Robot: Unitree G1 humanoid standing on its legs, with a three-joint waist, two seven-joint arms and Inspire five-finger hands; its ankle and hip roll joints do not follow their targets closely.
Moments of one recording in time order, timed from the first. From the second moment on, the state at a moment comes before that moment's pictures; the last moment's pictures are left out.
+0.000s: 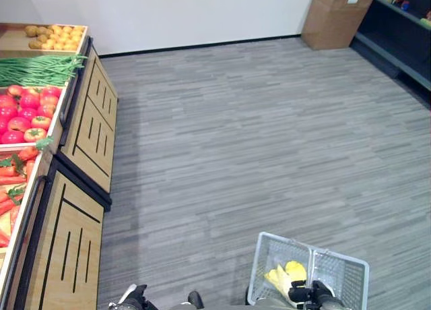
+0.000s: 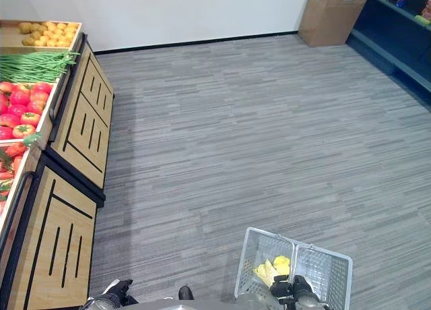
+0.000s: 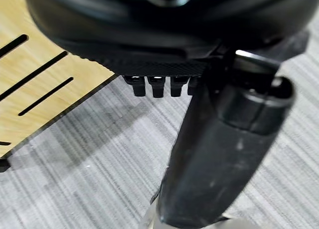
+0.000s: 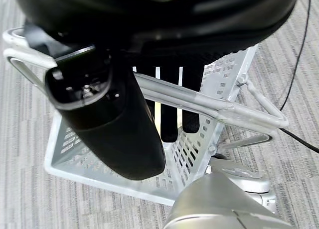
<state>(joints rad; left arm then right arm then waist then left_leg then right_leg) -0.03 0.27 -0.24 1.25 0.17 0.06 0.11 -0.02 -0.26 0.07 1.25 0.14 0.00 -0.08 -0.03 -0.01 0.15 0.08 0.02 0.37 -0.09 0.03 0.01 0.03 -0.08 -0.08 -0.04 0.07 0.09</state>
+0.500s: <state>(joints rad) -0.11 0.28 -0.20 1.26 0.12 0.05 0.12 -0.16 -0.29 0.01 1.18 0.22 -0.03 -0.09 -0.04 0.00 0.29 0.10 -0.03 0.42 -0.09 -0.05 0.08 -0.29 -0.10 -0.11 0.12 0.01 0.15</state>
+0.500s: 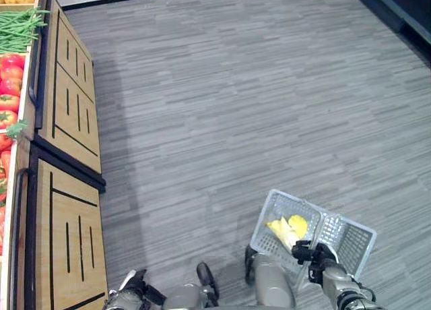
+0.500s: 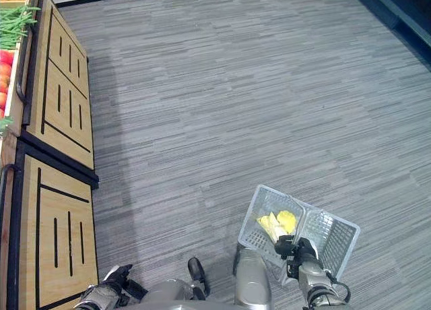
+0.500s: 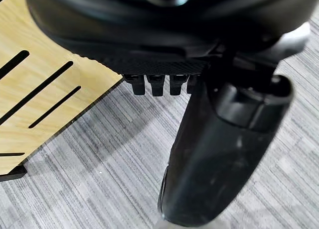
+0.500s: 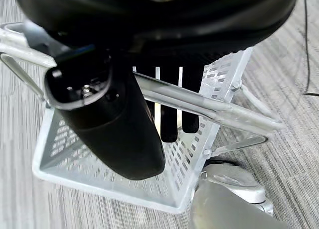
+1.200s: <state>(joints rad) -0.15 0.25 -0.21 1.30 0.00 0.02 0.16 -0.07 -0.25 0.18 1.31 0.15 -0.01 -0.09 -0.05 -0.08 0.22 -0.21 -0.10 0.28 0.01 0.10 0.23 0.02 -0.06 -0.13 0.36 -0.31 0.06</state>
